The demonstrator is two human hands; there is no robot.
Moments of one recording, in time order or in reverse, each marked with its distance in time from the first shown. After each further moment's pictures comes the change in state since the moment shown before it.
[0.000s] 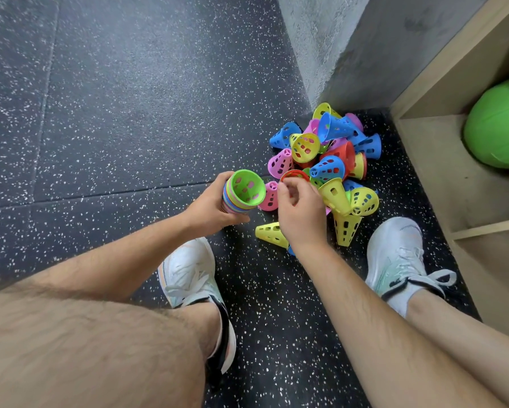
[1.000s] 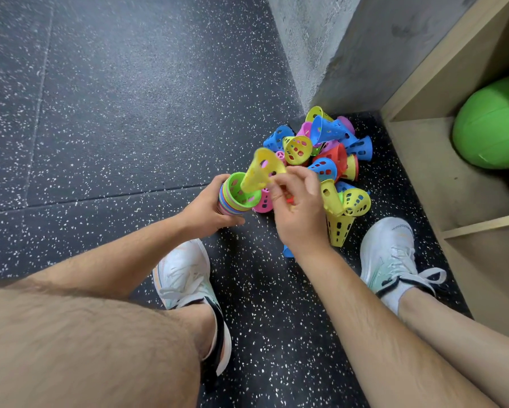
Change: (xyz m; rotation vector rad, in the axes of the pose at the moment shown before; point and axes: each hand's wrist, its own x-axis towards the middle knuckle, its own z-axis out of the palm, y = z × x) left_hand 0.002 0.007 0.003 -0.030 -0.027 0.001; right_hand -0.006 -0.005 -0.018 0.042 0.032 -0.316
